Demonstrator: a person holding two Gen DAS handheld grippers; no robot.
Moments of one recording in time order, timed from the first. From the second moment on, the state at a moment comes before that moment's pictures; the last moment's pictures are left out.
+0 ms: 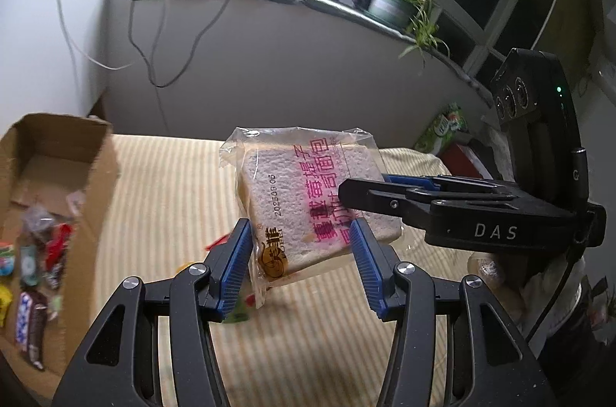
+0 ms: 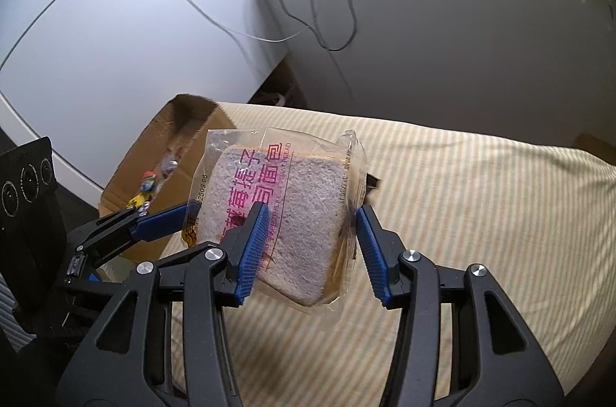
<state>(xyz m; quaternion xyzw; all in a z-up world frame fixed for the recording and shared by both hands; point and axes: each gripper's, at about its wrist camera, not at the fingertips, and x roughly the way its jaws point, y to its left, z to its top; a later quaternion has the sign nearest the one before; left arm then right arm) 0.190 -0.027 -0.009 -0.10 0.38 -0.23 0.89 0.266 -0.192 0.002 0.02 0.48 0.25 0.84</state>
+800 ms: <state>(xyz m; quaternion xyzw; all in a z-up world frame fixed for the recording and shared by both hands) 0.153 0.111 -0.014 -0.16 0.36 -0.13 0.91 0.258 -0.032 -0.006 -0.03 0.48 0.34 0.80</state>
